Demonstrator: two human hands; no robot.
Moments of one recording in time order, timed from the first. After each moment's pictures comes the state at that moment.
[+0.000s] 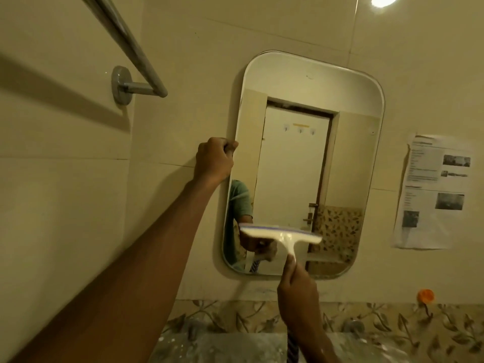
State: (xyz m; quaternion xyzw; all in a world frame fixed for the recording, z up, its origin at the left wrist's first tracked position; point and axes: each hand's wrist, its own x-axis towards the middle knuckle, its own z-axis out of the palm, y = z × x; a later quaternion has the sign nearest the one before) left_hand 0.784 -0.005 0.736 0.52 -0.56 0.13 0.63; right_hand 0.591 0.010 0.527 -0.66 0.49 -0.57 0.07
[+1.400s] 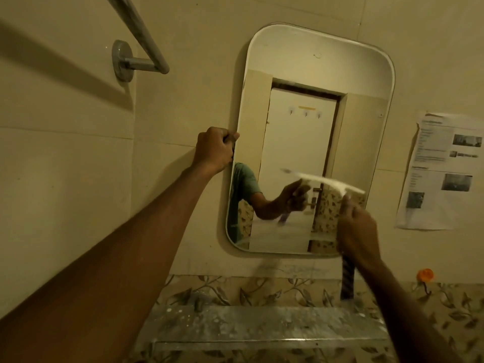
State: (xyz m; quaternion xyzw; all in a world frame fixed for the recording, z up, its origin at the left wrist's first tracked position) left_hand 0.790 0.000 0.718 0.51 -0.58 0.04 0.63; right_hand 0.510 -0.014 0.609 -0.64 0.47 -0.60 0.08
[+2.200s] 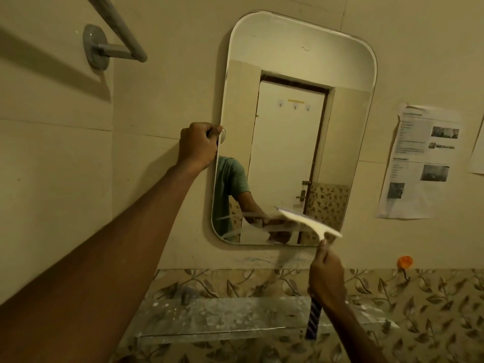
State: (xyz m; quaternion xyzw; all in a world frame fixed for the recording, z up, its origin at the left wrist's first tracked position) left_hand 0.781 0.002 0.710 0.53 -0.55 0.07 0.64; right_hand 0.511 -0.016 0.498 -0.58 0.54 -0.60 0.13
